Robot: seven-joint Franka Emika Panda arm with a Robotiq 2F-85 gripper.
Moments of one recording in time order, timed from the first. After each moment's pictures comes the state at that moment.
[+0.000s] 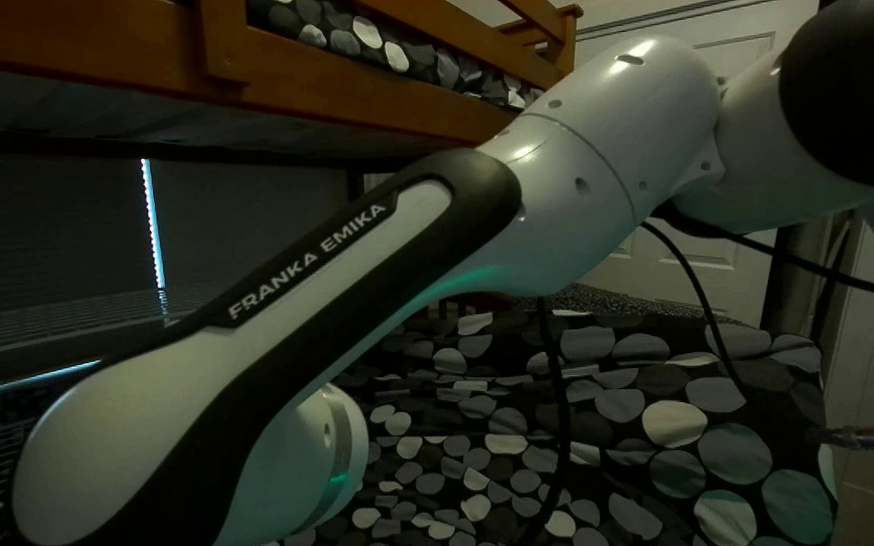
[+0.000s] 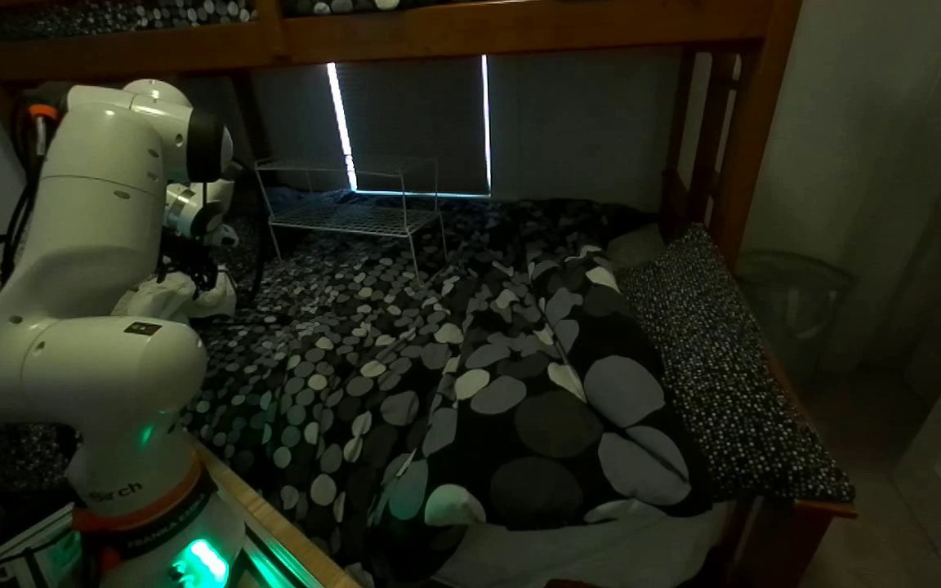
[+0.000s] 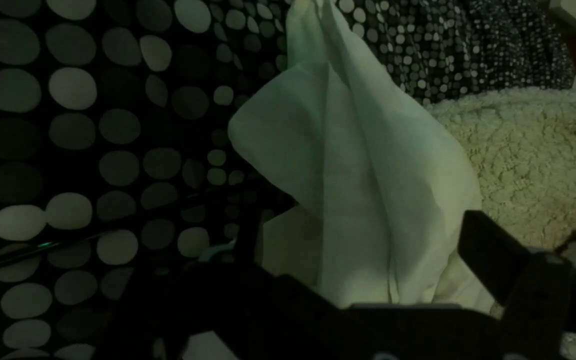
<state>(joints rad) 0.60 0.67 0.51 -1.71 0.37 2.43 0.10</state>
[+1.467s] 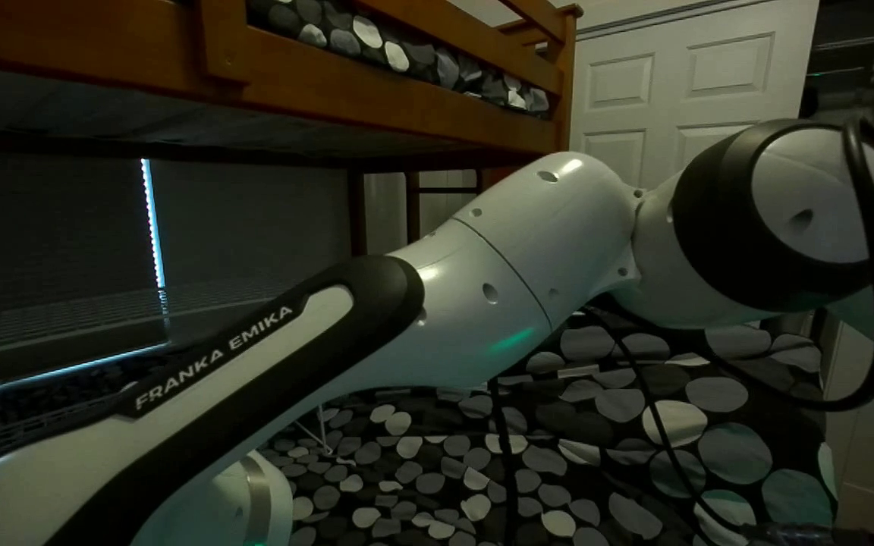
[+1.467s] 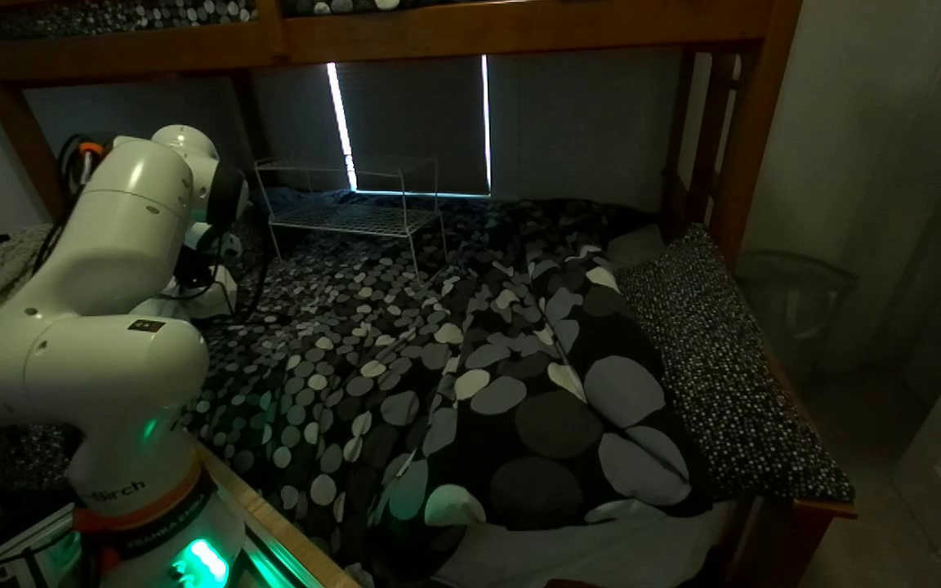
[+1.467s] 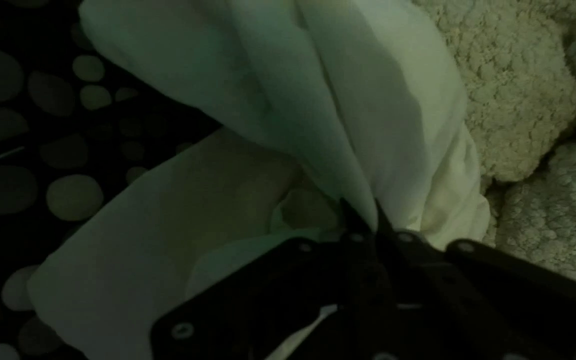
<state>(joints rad) 0.65 0.93 0.52 -1.42 0.39 2.49 0.16</state>
